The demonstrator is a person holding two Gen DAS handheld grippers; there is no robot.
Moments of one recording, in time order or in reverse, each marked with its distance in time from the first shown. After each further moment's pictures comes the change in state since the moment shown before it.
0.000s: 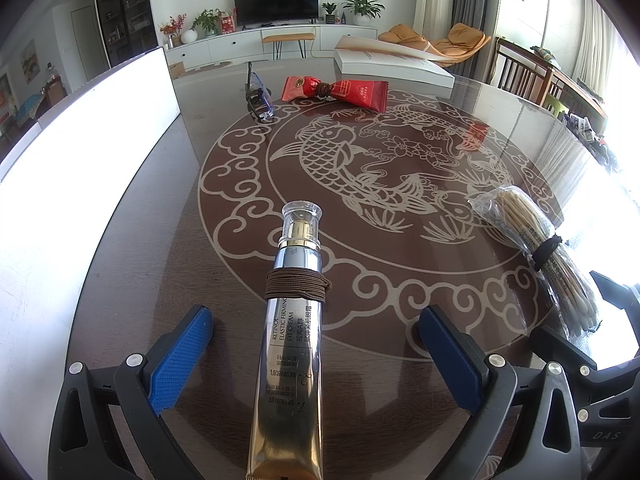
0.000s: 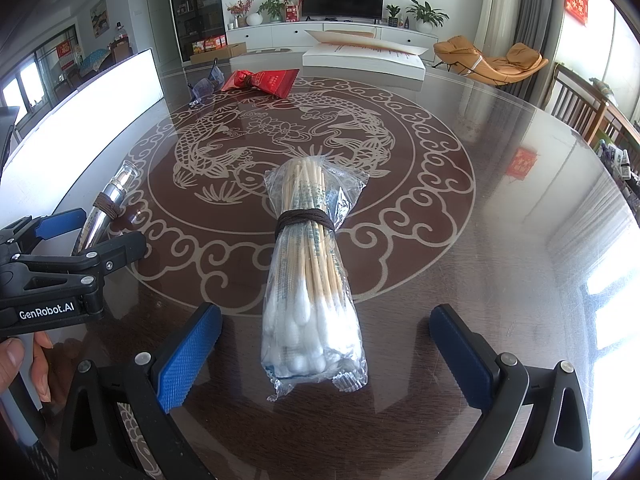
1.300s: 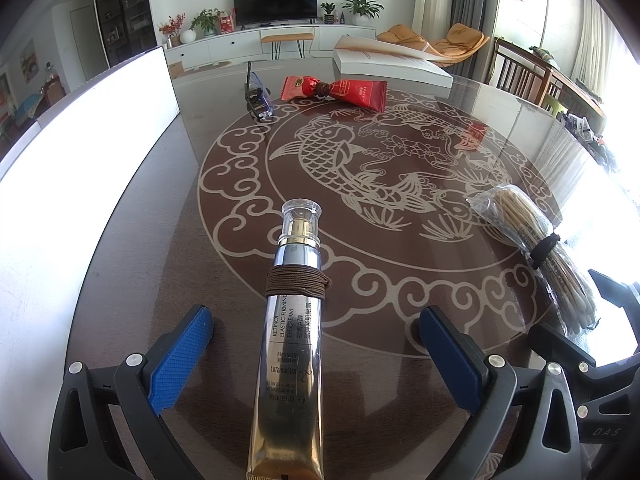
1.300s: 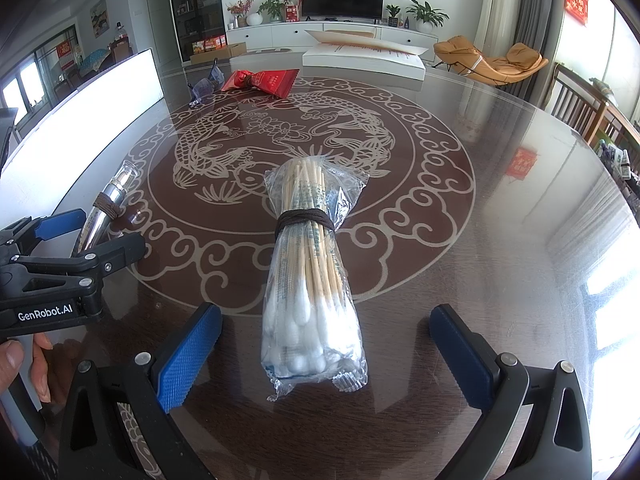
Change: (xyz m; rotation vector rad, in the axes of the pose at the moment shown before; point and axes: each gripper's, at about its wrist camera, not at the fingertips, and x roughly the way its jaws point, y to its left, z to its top) left arm 0.000 -0.001 -0.003 0.004 0.000 -0.009; right arm 0.000 0.000 0.000 0.000 0.000 0.000
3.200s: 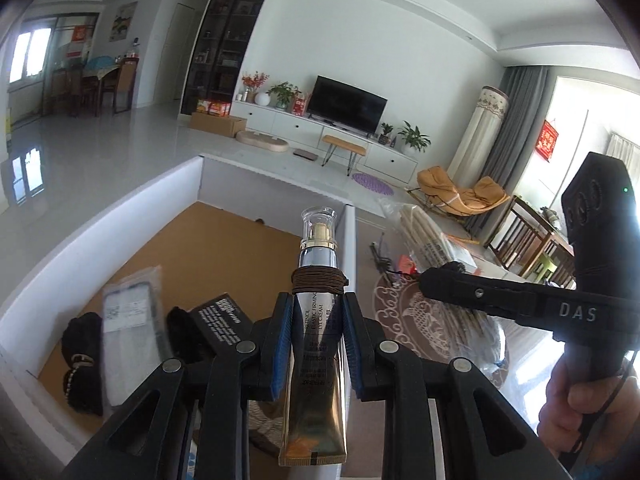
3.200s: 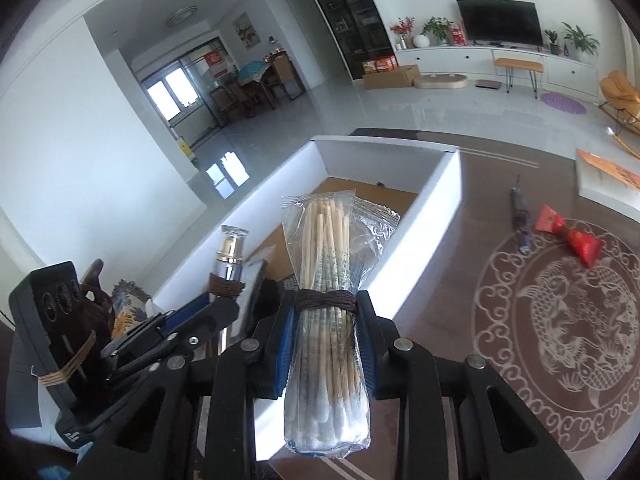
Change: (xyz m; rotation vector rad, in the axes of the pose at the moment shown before) left arm -0.204 0.251 -0.024 -0.390 -0.354 -0.044; right arm -0.110 0.264 0.148 -0.163 -0.049 0.652
